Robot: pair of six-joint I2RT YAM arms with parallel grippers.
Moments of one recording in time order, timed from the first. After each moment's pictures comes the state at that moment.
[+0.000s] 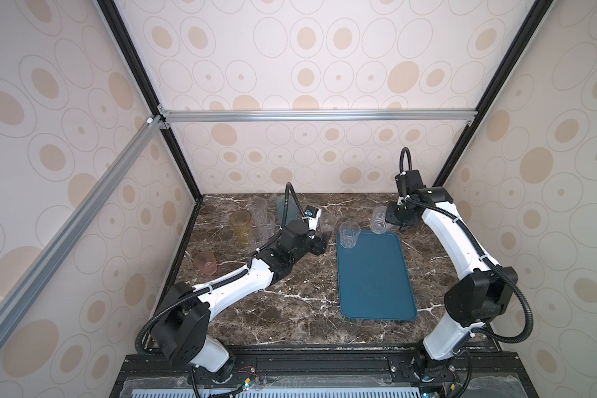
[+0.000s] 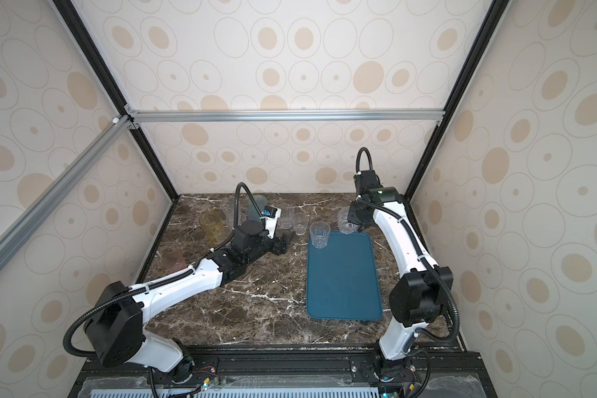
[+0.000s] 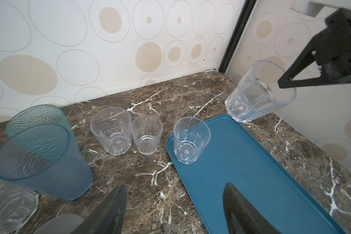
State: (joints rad) left arm -0.75 1.52 1.01 0.17 -0.12 -0.15; right arm 0.15 1.72 1.74 -1.11 0.15 0.43
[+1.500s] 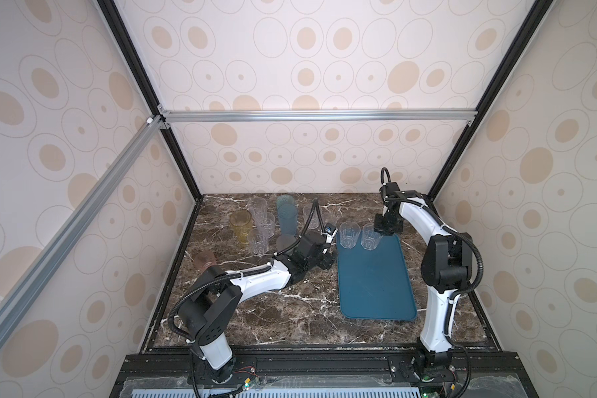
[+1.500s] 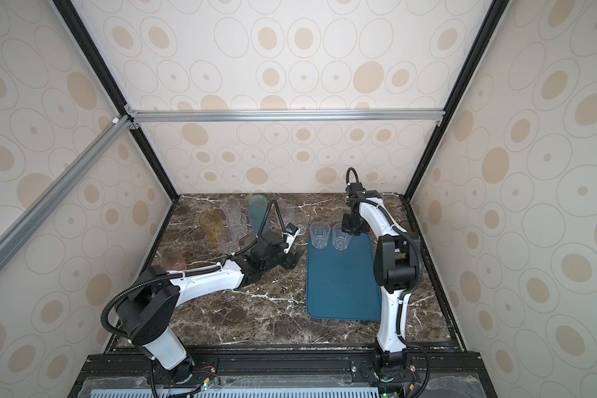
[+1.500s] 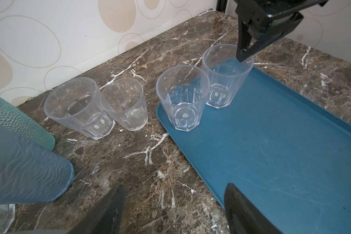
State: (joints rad) left arm -0.80 1.69 1.03 0.15 -0.15 0.00; right arm 0.13 2.09 1.85 -1.09 0.06 0.36
